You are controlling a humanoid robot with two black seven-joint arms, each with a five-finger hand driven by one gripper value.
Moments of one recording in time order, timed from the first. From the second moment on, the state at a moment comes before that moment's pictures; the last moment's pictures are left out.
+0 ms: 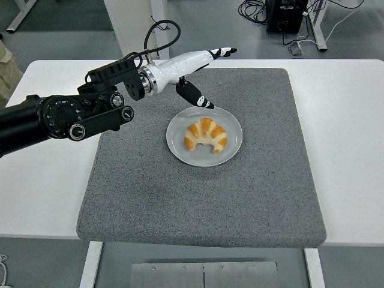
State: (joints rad) left arm -1.33 0.25 0.05 -0.97 0.96 0.18 -0.22; right arm -0.13 0.00 0.02 0.14 -0.10 0.03 0.41
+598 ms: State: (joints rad) left arm -1.26 0.24 -0.16 -0.89 0.55 0.18 -0.31; right arm -0.13 0.00 0.02 0.14 -0.10 0.03 0.41
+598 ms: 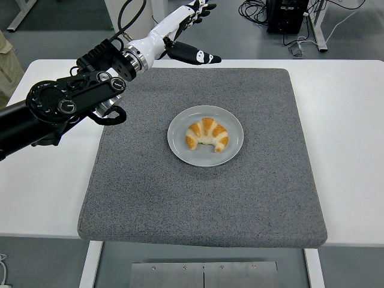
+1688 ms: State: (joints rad) left arm -1.09 0.12 -0.55 -0.46 0.13 -0.19 -0.35; right arm -0.13 0.00 0.02 0.14 -0.10 0.03 0.41
